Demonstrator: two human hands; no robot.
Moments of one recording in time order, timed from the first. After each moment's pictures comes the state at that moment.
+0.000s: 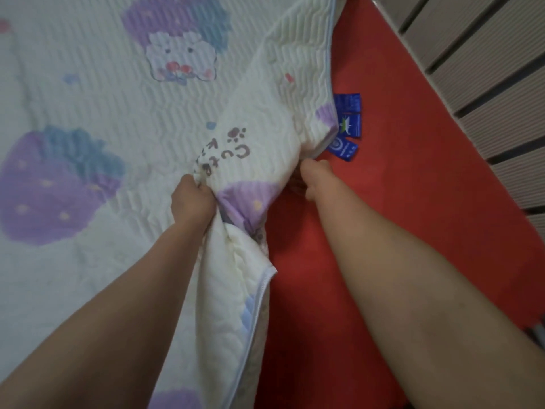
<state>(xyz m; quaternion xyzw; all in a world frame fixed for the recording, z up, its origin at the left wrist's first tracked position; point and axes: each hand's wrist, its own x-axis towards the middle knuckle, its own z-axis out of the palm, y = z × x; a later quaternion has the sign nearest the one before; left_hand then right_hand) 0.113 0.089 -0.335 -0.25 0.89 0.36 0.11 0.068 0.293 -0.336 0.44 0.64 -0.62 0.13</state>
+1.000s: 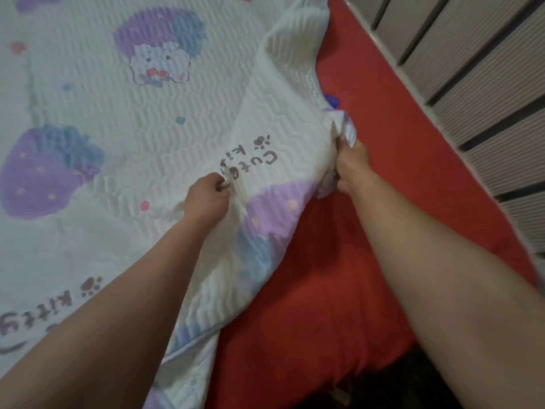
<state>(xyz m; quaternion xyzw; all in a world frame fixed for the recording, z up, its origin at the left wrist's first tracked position) 0.171 0.186 -0.291 -0.11 0.93 0.33 0.12 0.116 0.432 -0.296 0.37 0.67 -0.65 -0.04</state>
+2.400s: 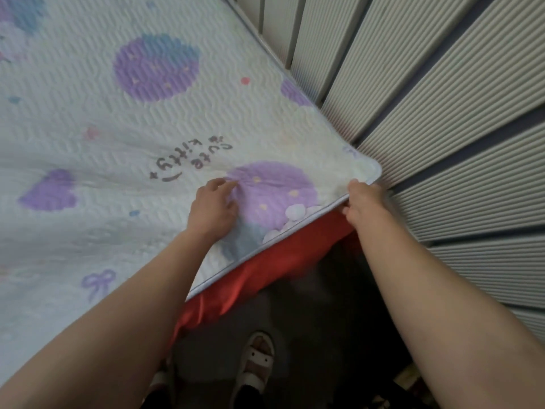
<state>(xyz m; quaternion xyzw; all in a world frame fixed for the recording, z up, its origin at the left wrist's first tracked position) 0.299 0.474 -0.299 0.08 0.94 0.28 0.18 0.324 0.748 -0.306 0.55 0.54 -0.63 -0.06</state>
